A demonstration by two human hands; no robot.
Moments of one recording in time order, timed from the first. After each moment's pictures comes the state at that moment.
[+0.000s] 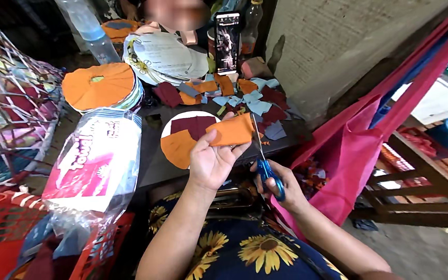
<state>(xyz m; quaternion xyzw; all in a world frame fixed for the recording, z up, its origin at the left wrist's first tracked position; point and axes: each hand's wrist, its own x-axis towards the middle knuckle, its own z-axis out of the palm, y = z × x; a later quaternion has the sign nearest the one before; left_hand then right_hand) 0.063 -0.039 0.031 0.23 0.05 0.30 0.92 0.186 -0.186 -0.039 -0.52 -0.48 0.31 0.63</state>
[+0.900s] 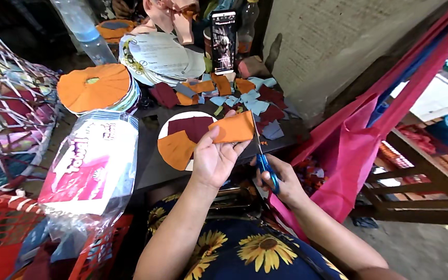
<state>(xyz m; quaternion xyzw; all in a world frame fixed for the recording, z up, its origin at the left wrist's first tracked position) 0.075 -0.042 0.037 0.24 0.09 0.30 0.92 0.196 -0.181 -0.036 -0.56 -0.48 0.28 0.61</state>
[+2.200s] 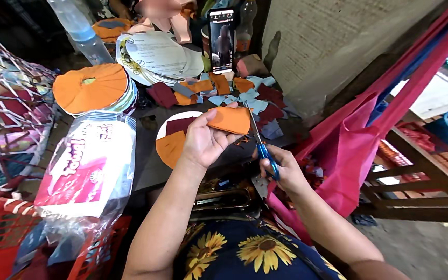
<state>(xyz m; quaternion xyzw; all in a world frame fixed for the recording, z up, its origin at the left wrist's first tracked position) 0.088 -0.003 0.055 0.35 0.17 0.23 0.89 0.217 -0.170 -0.033 -0.57 -0.43 0.30 0.63</state>
